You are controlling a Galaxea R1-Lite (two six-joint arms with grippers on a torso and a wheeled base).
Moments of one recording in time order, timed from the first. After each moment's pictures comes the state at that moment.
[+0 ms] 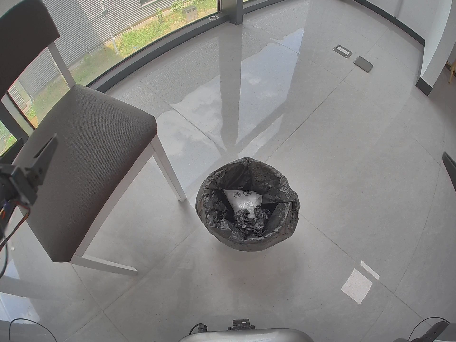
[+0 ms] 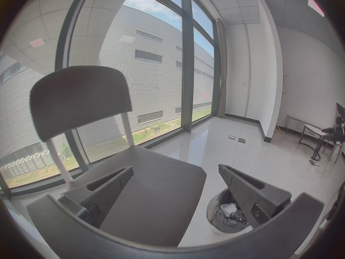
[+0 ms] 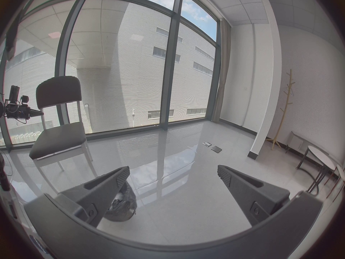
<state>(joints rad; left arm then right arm) -0.19 0.88 -0.43 -0.65 0.13 0.03 0.10 0.76 -0.38 -0.57 0.00 -0.16</state>
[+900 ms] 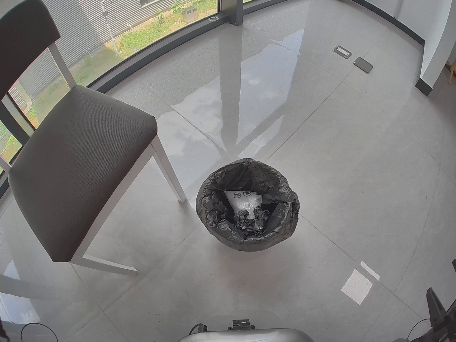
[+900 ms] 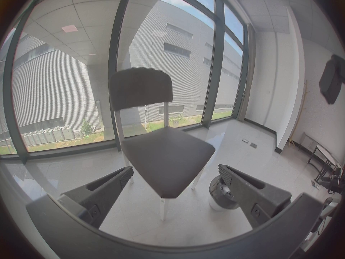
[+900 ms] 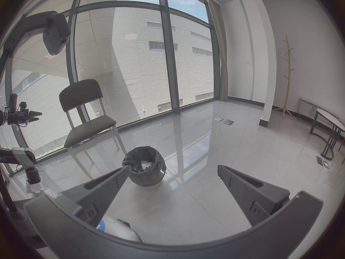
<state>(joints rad) 0.00 0.03 -0.47 0.36 0.13 -0.17 0.00 0.03 -0.05 -0.04 0.19 0.02</state>
